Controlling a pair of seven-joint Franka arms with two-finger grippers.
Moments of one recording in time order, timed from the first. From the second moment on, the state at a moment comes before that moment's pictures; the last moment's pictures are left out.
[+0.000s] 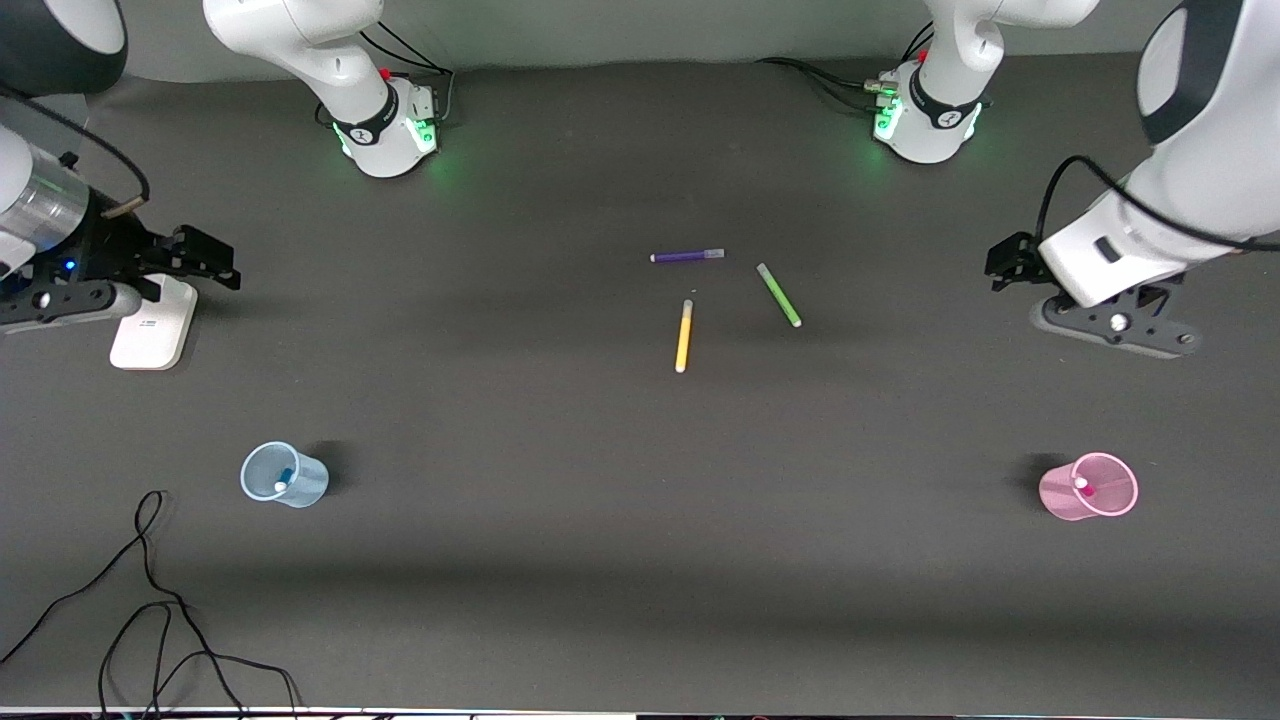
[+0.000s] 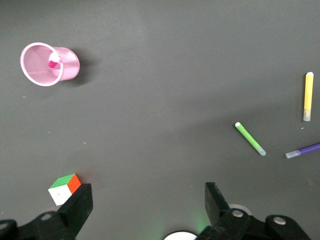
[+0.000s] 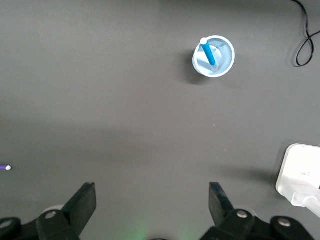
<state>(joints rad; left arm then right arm) -0.32 0.07 0.15 -1.58 0.02 1.50 0.10 0.18 -0.07 -0.12 -1.73 0.00 1.59 -0.05</state>
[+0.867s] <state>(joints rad) -0.31 0.19 0.15 -1.40 0.04 1.33 0.09 0.12 -0.10 -0.03 -1.76 0.00 1.65 -0.04</state>
